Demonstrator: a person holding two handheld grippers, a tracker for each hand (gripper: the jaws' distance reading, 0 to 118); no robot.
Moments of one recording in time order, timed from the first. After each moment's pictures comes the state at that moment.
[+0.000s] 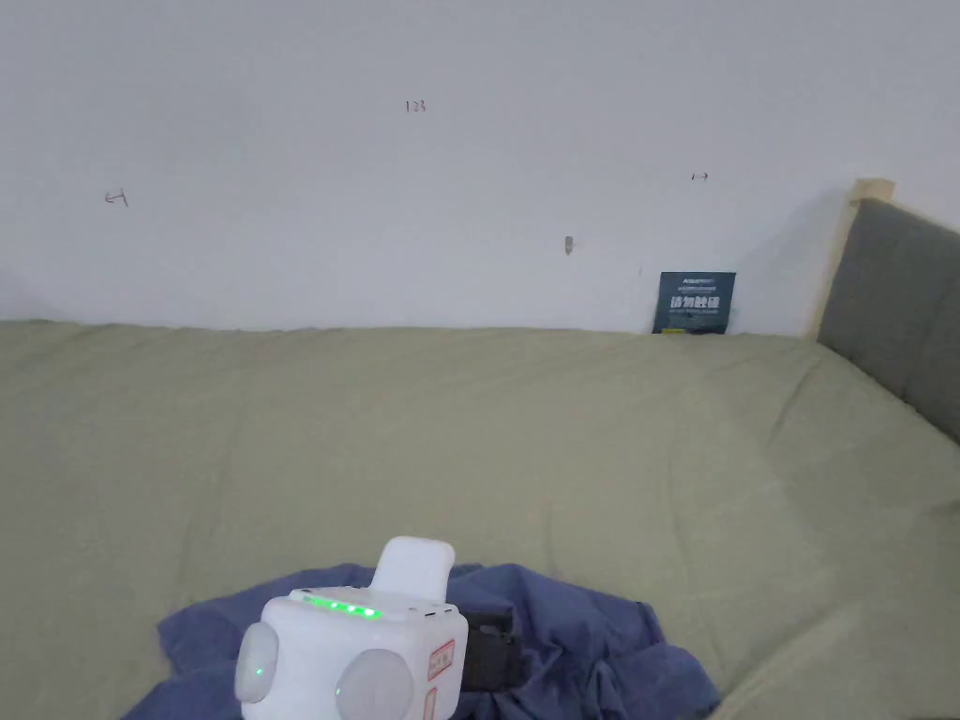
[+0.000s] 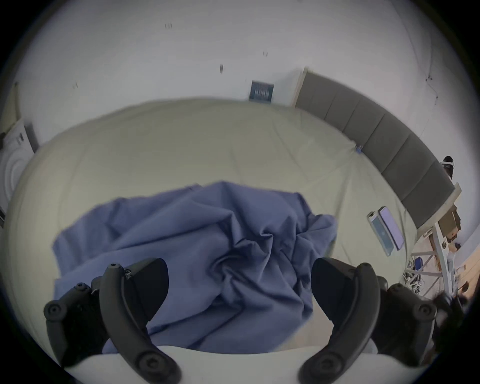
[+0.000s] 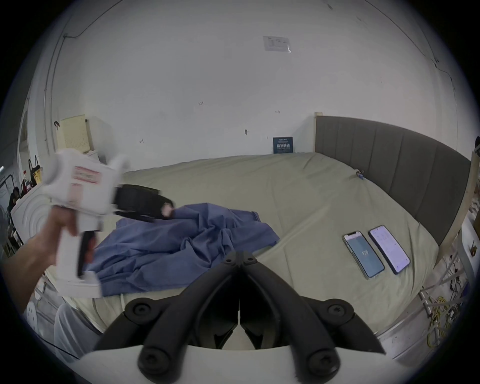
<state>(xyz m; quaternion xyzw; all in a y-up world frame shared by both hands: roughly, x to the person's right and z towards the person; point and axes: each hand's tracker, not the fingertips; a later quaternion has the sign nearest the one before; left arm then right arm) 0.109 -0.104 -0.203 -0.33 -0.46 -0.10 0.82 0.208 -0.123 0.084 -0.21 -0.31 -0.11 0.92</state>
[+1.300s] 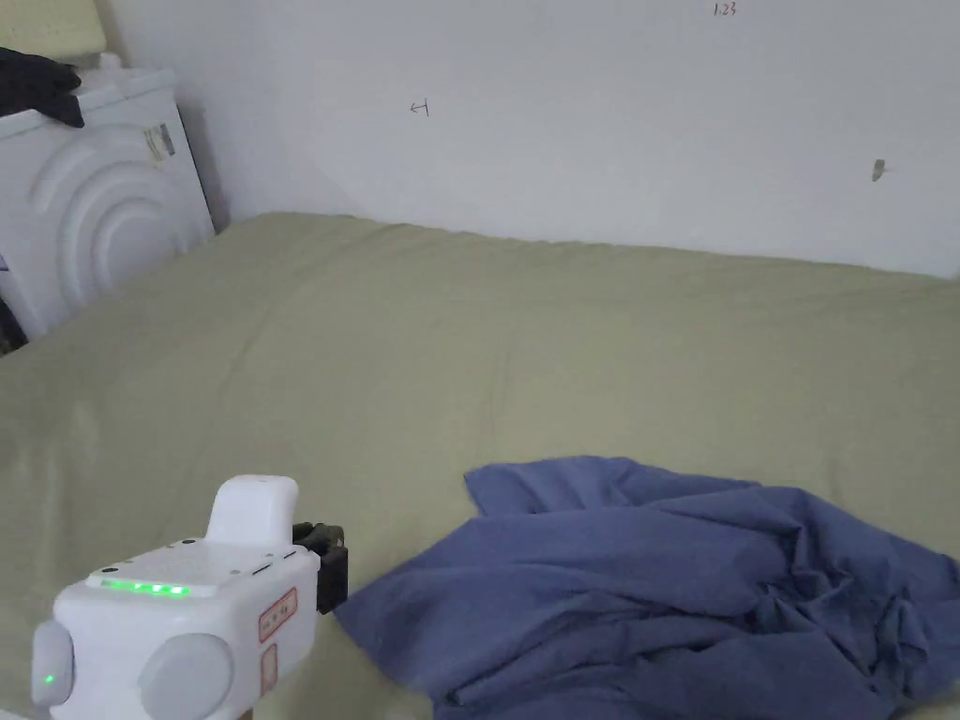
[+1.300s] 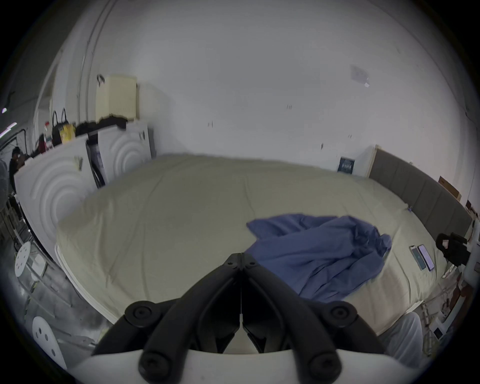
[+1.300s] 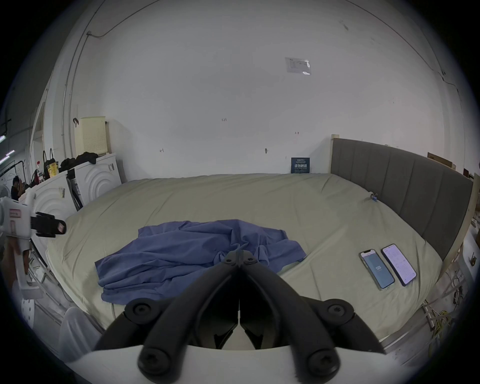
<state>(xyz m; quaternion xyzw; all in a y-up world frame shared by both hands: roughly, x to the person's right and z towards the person) -0.188 -0.112 -0.252 -0.32 -0.25 -0.04 0.91 0.153 -0.113 0.060 -0.18 -0.28 -0.07 0.94</state>
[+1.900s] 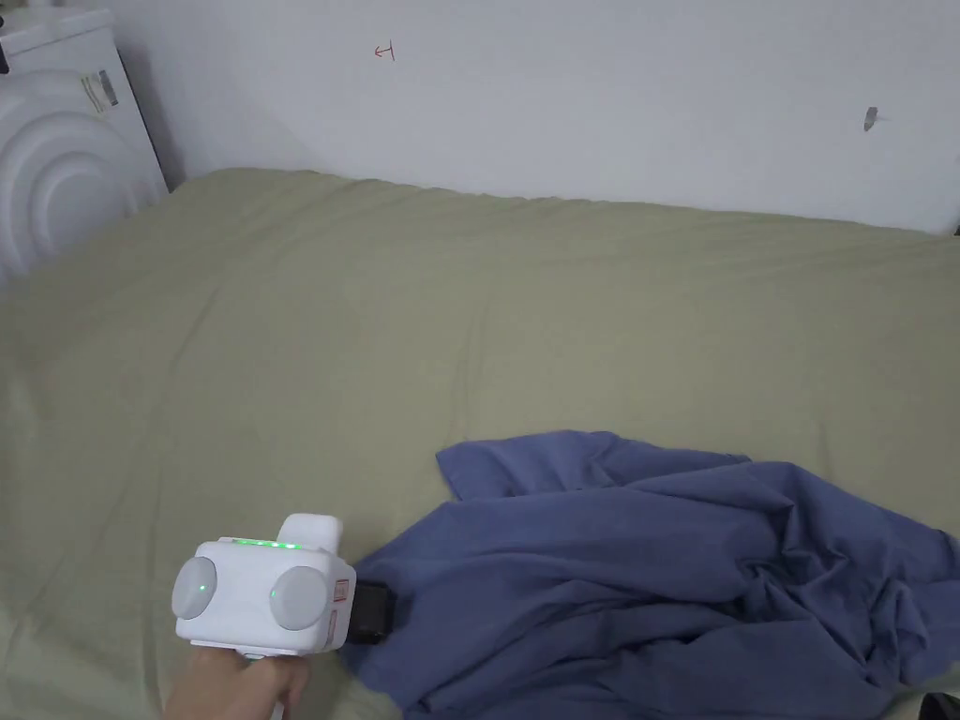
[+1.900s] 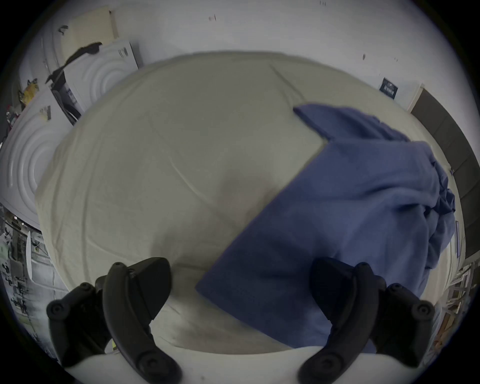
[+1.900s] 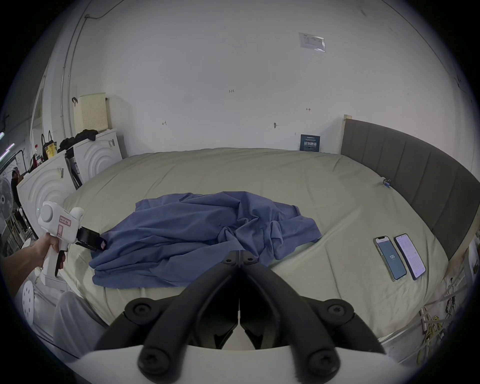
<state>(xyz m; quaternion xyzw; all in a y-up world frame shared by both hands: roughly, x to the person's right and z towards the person) -0.126 -0.232 -0.340 -0.50 -0.18 -0.14 0.84 0.159 -0.140 0.028 -0.25 -0.26 -0.08 0.93</state>
